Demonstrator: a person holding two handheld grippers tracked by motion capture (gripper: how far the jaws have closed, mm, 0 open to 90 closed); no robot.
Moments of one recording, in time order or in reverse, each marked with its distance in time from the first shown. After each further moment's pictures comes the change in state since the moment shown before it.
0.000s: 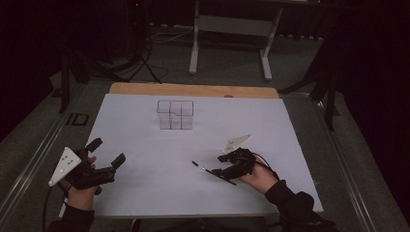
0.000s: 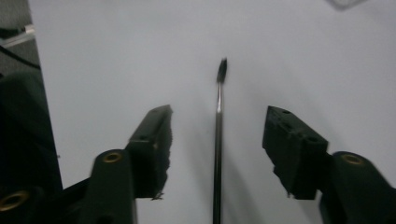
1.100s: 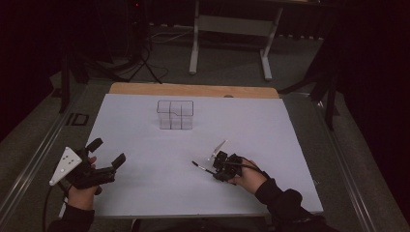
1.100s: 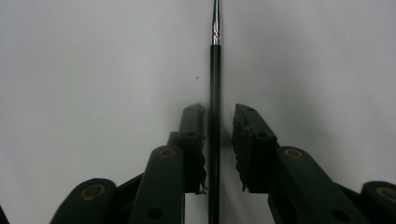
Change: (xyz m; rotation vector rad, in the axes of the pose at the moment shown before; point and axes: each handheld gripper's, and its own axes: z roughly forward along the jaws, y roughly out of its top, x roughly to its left) left arm 0.001 -0.001 0.001 0.006 -0.001 -0.004; right arm 0.005 0.004 0.050 0.365 -0.082 0.003
